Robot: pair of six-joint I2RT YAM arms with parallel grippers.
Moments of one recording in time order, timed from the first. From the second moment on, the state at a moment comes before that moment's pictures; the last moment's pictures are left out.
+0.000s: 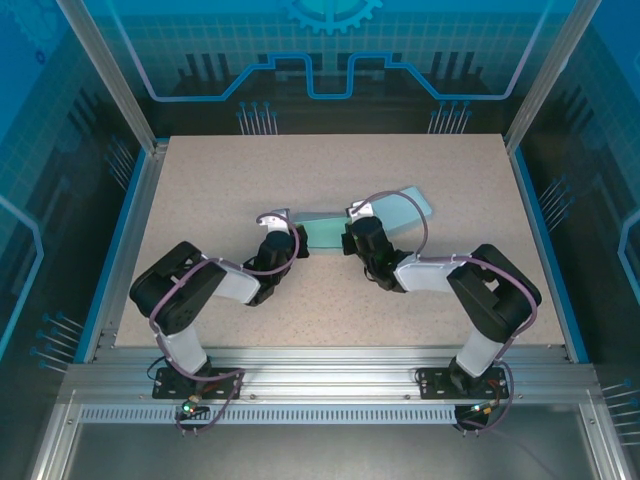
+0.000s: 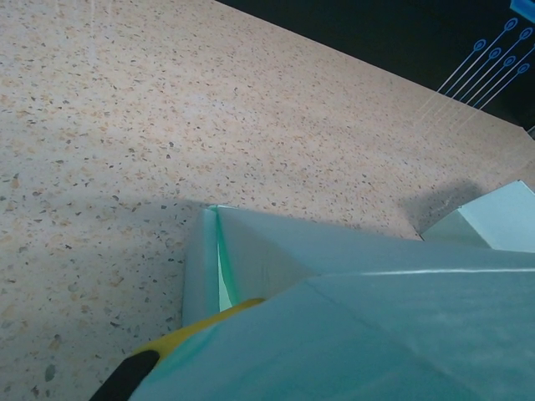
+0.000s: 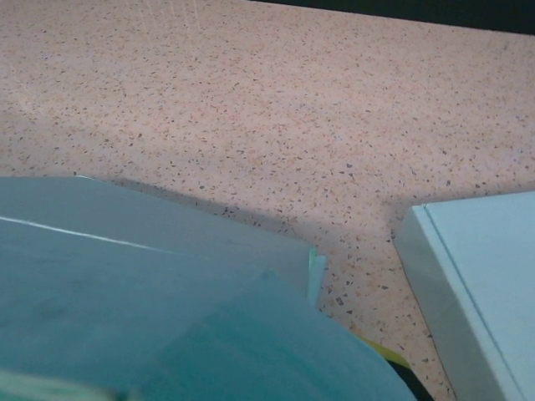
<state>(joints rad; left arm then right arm) -0.59 1.77 0.57 0.84 -0.31 -0.59 0.69 1.69 0.76 0.42 0.39 0.22</state>
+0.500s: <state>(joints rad) -0.62 1.81 0.57 0.82 -0.27 -0.61 0.70 1.68 0.81 0.33 0.28 0.33</state>
